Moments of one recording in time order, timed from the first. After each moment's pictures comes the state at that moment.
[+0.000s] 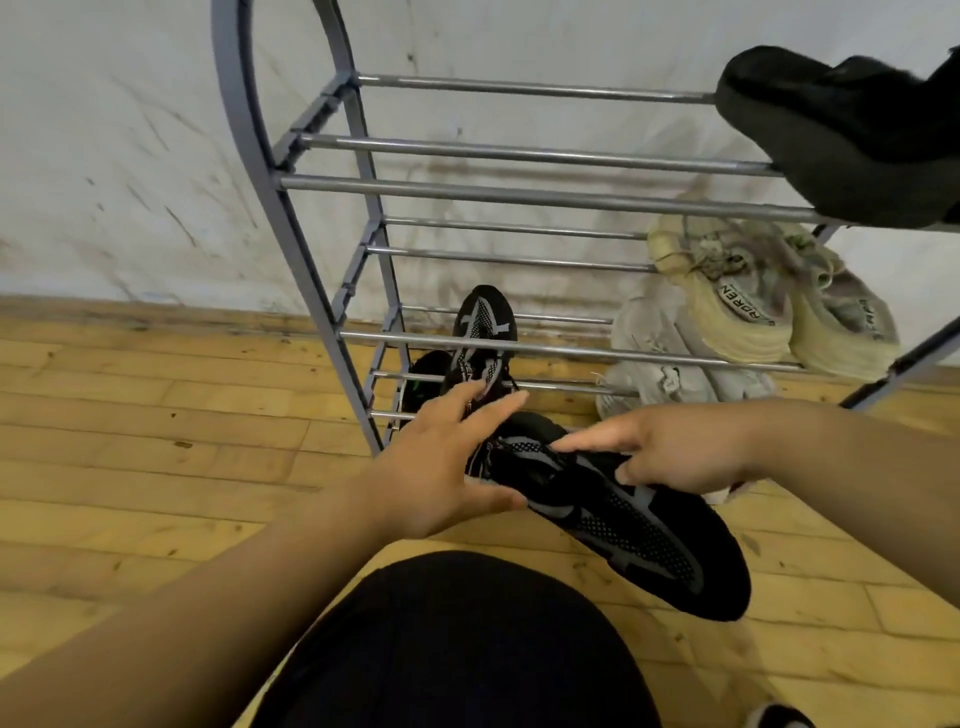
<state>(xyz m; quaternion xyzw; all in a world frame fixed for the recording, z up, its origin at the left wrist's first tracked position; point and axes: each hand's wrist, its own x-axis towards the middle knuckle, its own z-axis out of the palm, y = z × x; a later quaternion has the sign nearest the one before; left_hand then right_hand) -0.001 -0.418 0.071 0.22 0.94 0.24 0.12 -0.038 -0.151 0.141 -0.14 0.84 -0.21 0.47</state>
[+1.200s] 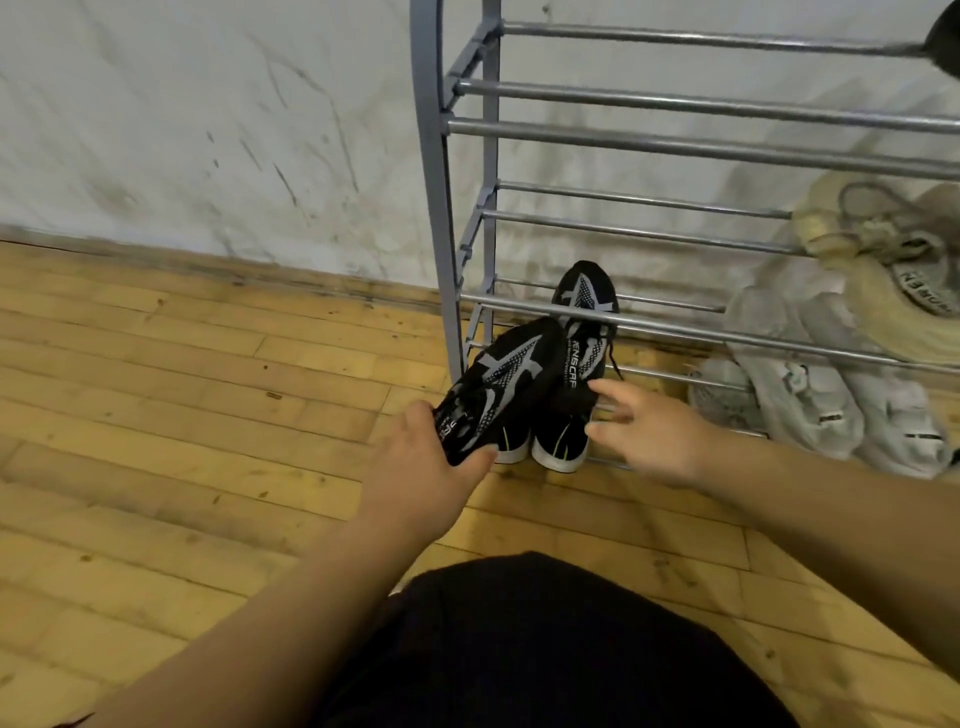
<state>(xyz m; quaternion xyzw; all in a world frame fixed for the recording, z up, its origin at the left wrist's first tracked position) 0.047 -0.501 0.023 -0.15 0.94 0.31 0.02 -0.045 -0.253 0.050 -0.06 0.92 -0.28 0.26</state>
